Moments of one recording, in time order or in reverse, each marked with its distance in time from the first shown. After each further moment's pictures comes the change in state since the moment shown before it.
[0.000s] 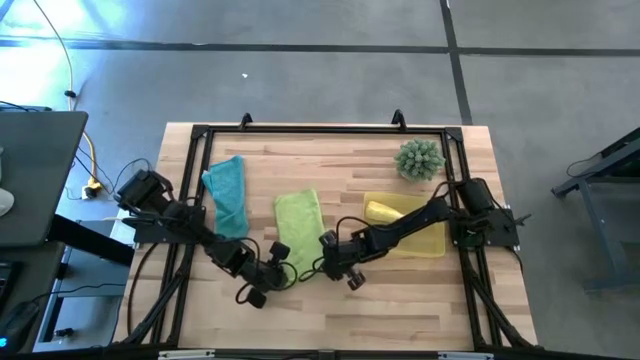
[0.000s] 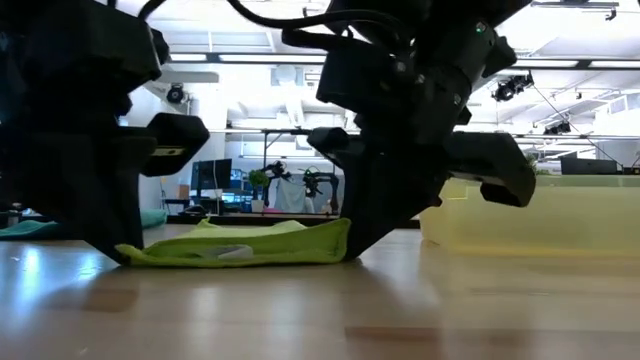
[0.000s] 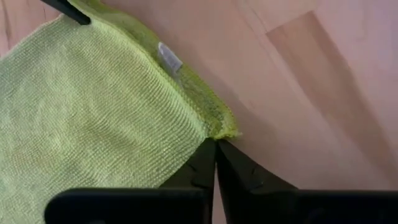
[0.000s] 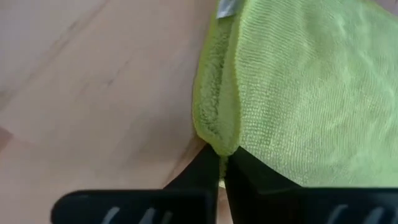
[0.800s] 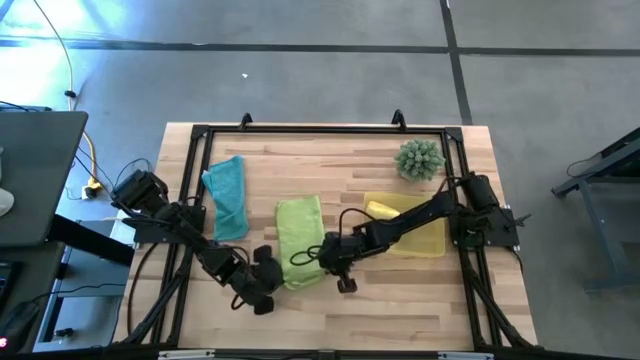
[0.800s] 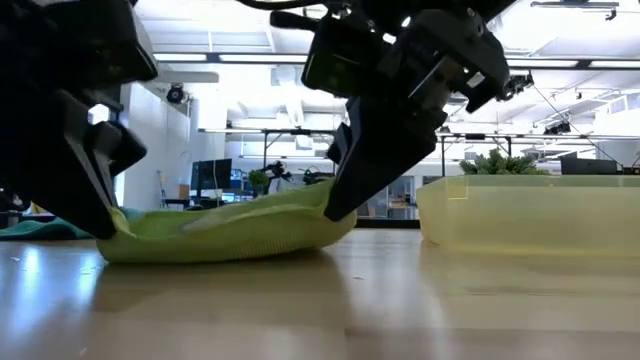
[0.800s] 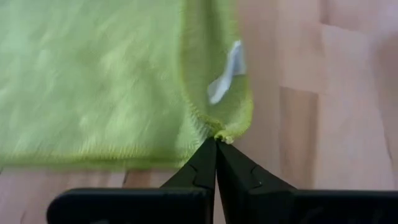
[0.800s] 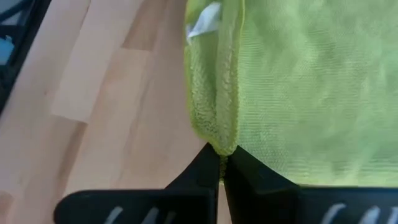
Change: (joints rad) left arm -0.096 -0.030 0.000 -0.016 -0.169 -0.725; right arm -0.028 -0.052 -0.002 0.053 -0.178 0.525
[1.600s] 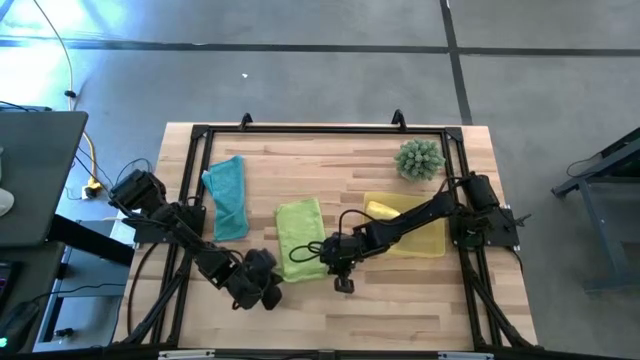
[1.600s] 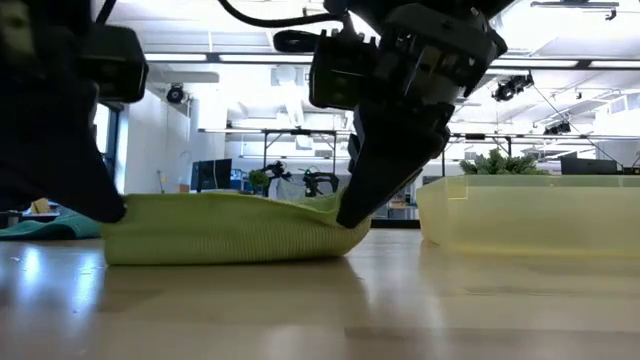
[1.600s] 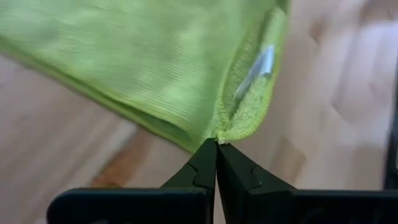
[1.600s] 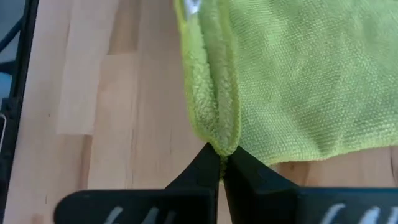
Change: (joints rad) left arm -0.040 -0.013 0.001 -0.036 -0.122 -0.574; right arm 0.001 -0.003 0.001 -0.048 0.001 0.221
